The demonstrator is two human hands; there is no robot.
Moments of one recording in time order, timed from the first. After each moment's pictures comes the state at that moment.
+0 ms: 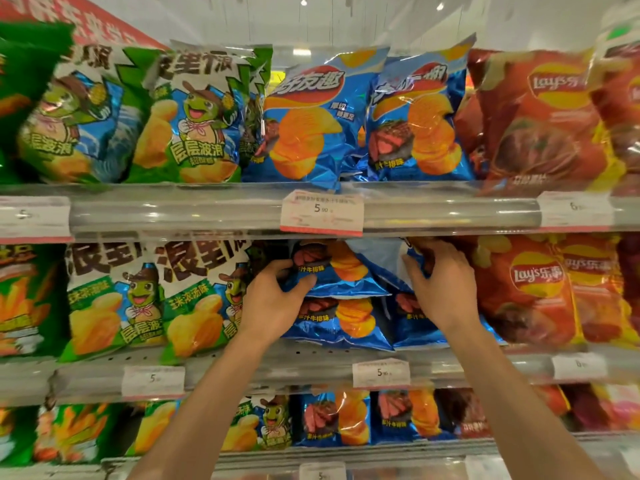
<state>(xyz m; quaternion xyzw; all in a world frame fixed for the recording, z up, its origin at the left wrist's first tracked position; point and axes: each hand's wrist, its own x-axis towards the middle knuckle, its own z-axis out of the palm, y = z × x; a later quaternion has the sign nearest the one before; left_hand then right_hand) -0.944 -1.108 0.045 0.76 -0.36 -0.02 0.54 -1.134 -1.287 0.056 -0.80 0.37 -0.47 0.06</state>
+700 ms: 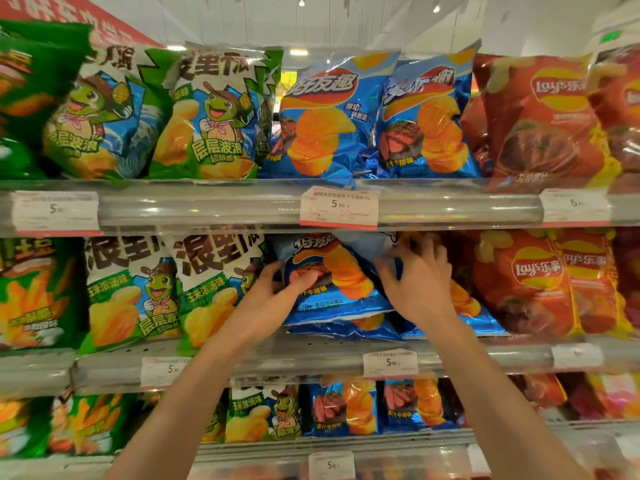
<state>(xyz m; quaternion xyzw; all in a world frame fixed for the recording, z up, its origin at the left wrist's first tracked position) -0.937 -1.069 0.052 0.73 -0.37 -0.17 0.55 -1.105 -1.243 0.060 -0.84 0.39 -0.37 0.02</state>
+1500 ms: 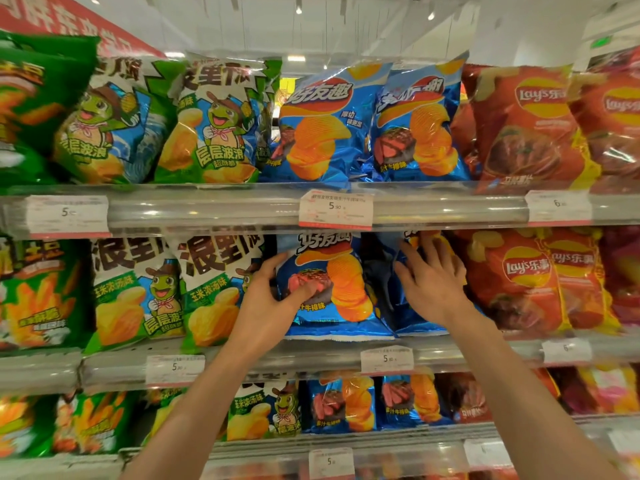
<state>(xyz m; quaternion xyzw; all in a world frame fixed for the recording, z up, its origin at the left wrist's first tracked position) -0.948 -1.061 0.040 0.65 -0.42 -0.09 0.63 -1.132 -1.276 0.050 -0.88 0.39 -0.28 0.01</state>
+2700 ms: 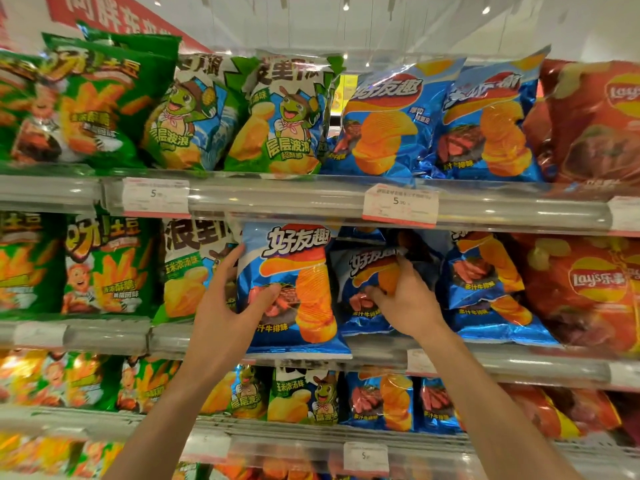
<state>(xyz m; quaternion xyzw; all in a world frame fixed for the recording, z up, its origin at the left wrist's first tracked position) -0.912 -0.949 0.028 0.65 -0.39 0.06 0.65 -1.051 -1.200 0.033 -0.86 0.35 -0.28 0.24</state>
